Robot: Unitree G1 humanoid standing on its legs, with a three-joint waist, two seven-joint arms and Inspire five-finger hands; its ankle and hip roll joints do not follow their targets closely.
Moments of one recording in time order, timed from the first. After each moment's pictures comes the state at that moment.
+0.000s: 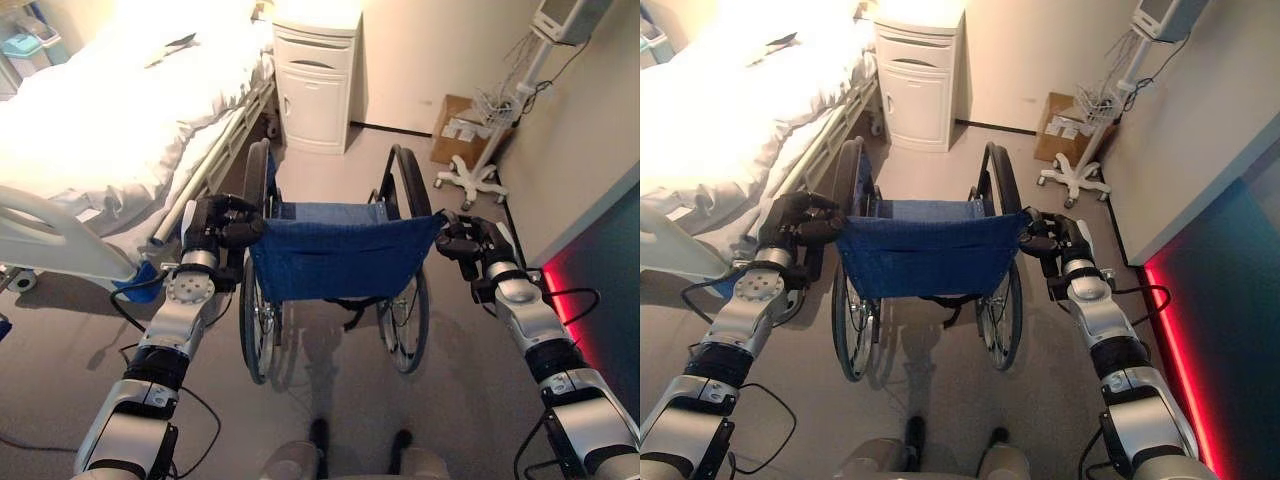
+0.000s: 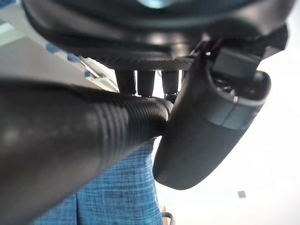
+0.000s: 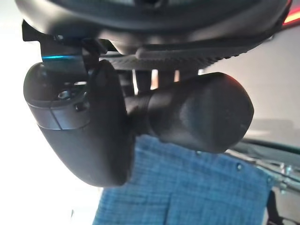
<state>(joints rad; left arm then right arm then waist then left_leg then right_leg) -0.46 0.55 -0.16 0.43 -0.35 0.06 0.21 -0.53 -0.53 0.18 0.53 0.26 0.19 -0.11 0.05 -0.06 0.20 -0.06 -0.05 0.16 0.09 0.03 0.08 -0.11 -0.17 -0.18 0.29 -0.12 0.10</state>
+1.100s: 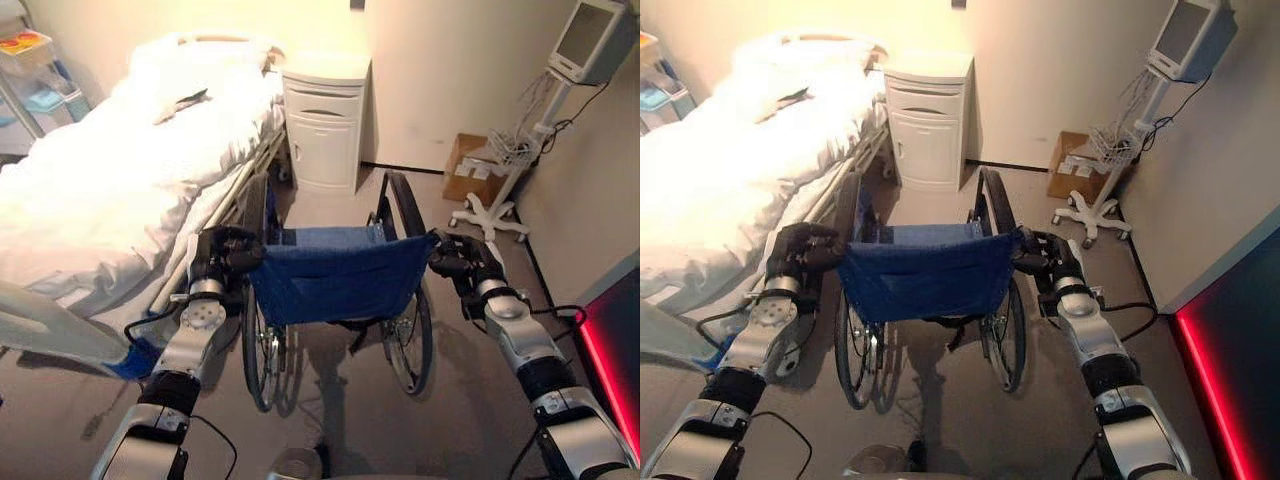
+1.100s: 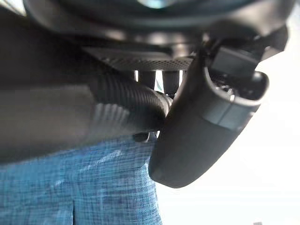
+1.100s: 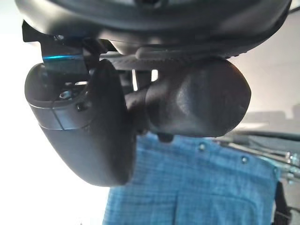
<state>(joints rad) -0.36 0.50 -0.16 0.45 -0.31 0.04 0.33 -0.44 -0.44 0.21 0.50 0.25 0.20 -0.16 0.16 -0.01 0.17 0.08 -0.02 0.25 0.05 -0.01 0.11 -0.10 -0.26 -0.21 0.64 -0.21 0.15</state>
